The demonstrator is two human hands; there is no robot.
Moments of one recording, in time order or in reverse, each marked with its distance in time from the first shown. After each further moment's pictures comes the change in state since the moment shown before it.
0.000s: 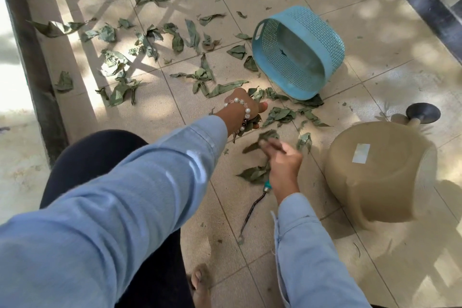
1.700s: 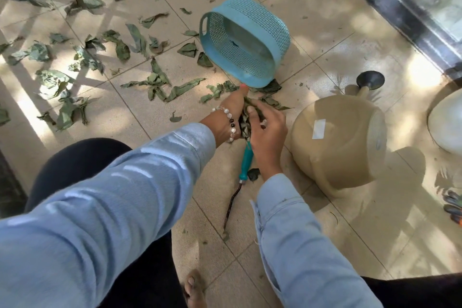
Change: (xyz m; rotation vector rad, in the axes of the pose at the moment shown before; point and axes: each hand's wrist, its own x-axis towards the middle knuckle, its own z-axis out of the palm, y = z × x) left_hand -0.032 0.013 0.048 -0.279 -0.239 -0.080; right_hand 0.016 -0.032 -0.019 -0.469 0.234 -0.744
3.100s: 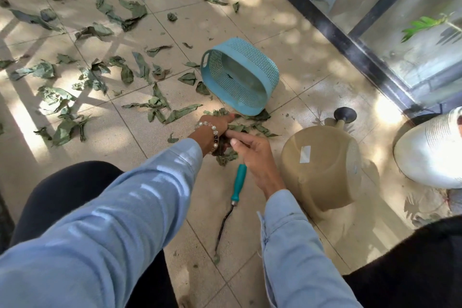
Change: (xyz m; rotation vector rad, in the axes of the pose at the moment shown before) left_hand 0.009 0.012 -0.025 -0.082 0.150 0.017; right_hand 0.006 -0.035 -0.016 0.478 -0.540 0.252
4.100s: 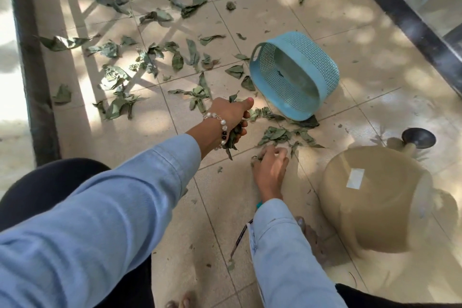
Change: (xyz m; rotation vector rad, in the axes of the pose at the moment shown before) left_hand -0.009 0.013 -0.046 -0.107 0.127 0.055; right_hand 0.034 0.102 0.030 -0.984 0.150 0.148
